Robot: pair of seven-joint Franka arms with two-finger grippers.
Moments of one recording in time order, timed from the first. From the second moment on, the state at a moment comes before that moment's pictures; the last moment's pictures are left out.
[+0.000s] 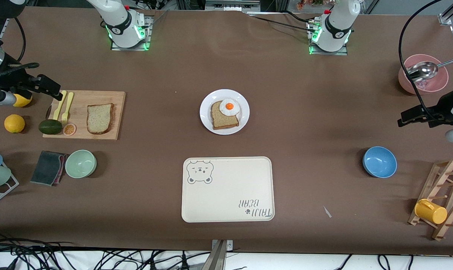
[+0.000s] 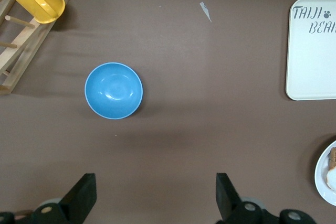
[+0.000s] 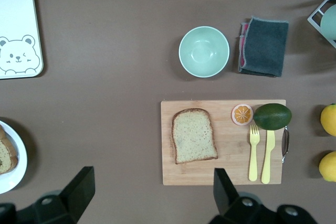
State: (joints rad) left arm 0.10 0.23 -0.03 -1.42 -0.06 1.60 0.05; right arm -0.04 -0.03 0.05 -1.72 0.01 1.72 0.05
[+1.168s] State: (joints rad) left arm 0.10 0.23 -0.04 -1.42 -0.06 1.60 0.04; right arm -0.04 -0.02 0.05 -1.72 0.01 1.72 0.06
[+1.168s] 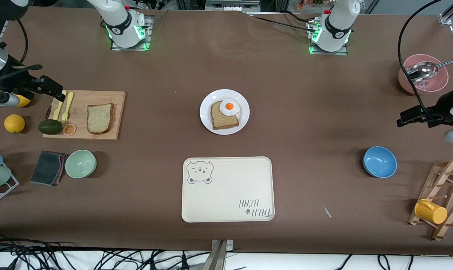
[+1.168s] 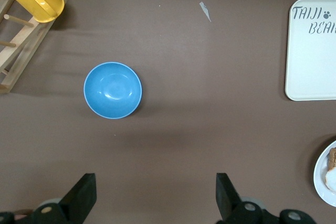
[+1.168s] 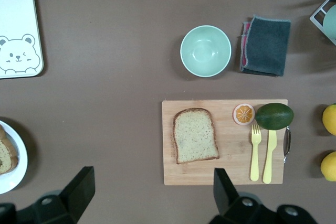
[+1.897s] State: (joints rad) left arm 0.09 0.24 -0.04 -1.42 -0.06 1.60 0.02; right arm -0.04 -0.02 0.05 -1.72 0.01 1.70 0.06
